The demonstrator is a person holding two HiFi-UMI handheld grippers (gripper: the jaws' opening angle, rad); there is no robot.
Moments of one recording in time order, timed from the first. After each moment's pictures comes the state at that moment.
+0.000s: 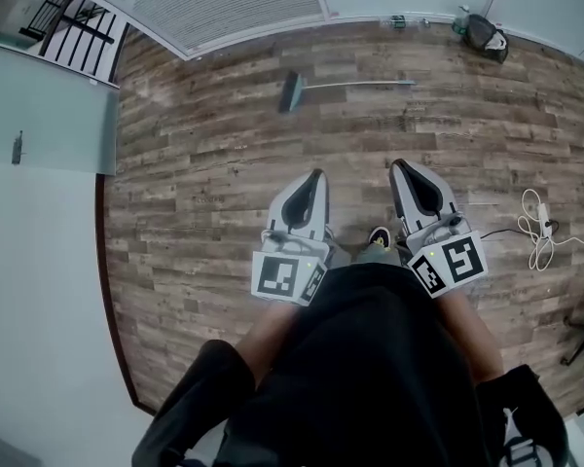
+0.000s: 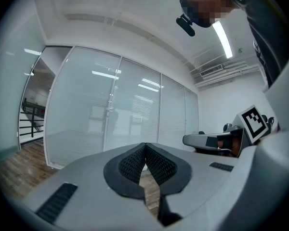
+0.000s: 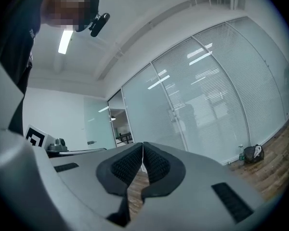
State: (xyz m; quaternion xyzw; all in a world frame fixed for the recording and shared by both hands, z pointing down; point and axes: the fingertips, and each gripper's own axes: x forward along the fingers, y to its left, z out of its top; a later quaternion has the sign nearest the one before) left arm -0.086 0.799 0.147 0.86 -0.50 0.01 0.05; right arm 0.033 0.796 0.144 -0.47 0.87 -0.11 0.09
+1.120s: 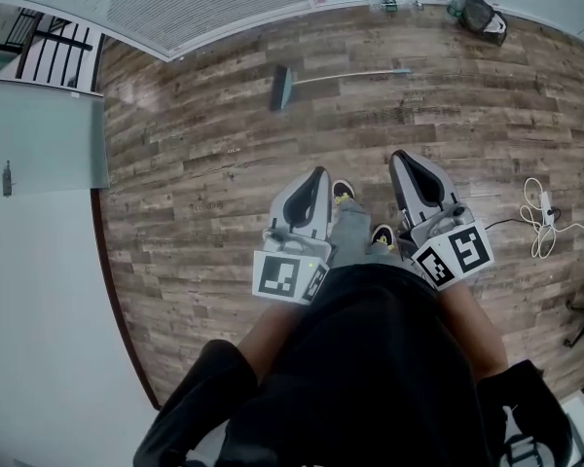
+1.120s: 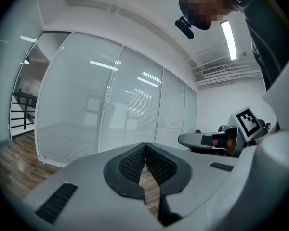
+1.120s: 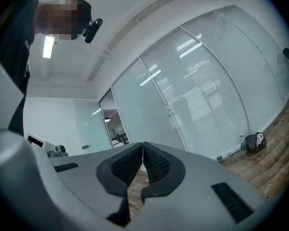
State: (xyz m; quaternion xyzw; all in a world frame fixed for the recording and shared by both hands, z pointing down) left arm -0.083 0.690 0.174 0.88 -0.47 0.03 0.09; right arm 0.033 0.683 0.169 -0.48 0.85 -0.17 0.10
